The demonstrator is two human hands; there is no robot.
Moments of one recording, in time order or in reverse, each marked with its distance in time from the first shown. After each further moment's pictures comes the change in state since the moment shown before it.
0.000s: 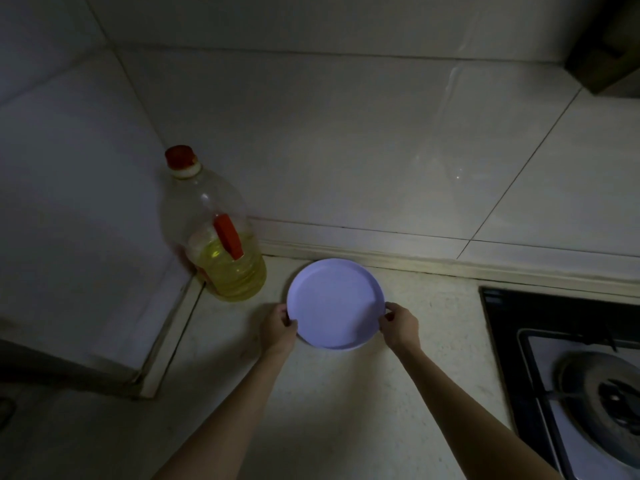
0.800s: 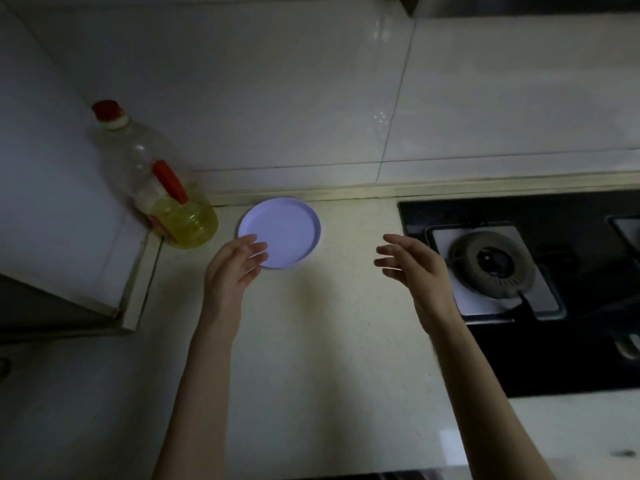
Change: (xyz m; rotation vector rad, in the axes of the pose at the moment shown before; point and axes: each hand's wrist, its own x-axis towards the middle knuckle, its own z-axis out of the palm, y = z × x) left_hand -0.192 0.069 -0.062 -0.594 -0.209 0.236; right_hand -0.207 0.014 -0.167 0.805 0.039 -0.178
